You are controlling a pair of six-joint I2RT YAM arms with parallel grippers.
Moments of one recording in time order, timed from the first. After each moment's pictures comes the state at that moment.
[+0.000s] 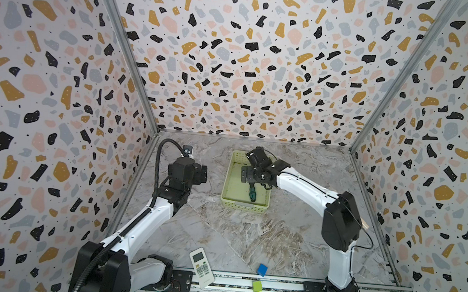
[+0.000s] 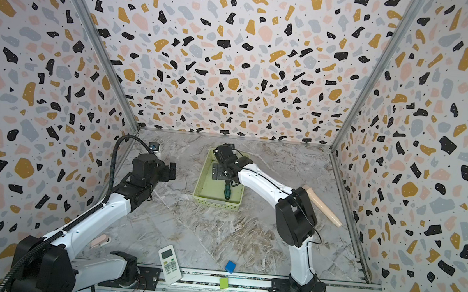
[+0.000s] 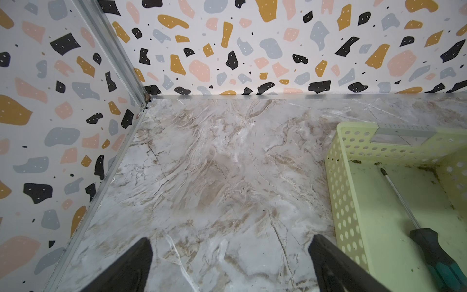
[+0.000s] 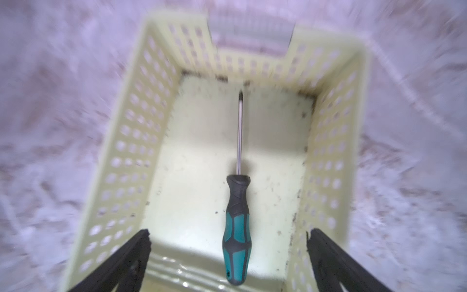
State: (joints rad) left arm -0.24 1.17 0.76 -0.08 -0.31 -0.09; right arm 0.75 1.92 1.70 -0.68 0.25 0.53
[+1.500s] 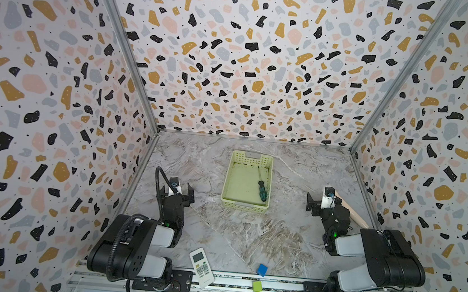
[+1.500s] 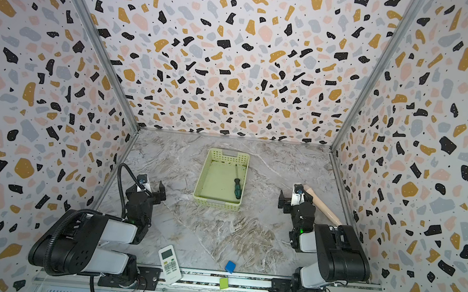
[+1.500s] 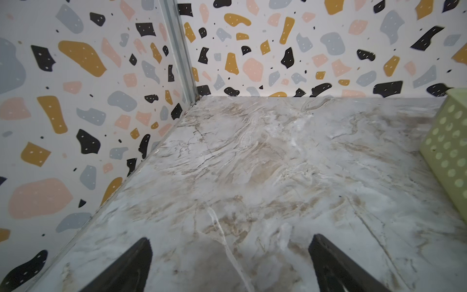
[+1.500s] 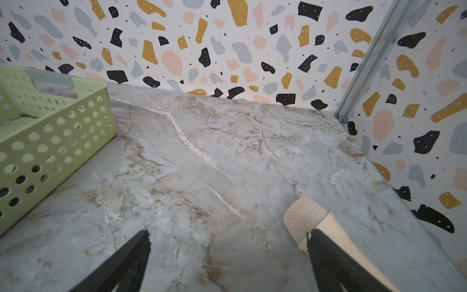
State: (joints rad) left arm -0.12 1.40 0.13 1.06 -0.38 0.02; right arm 0.07 1.49 0.19 1.11 -0.02 -0.11
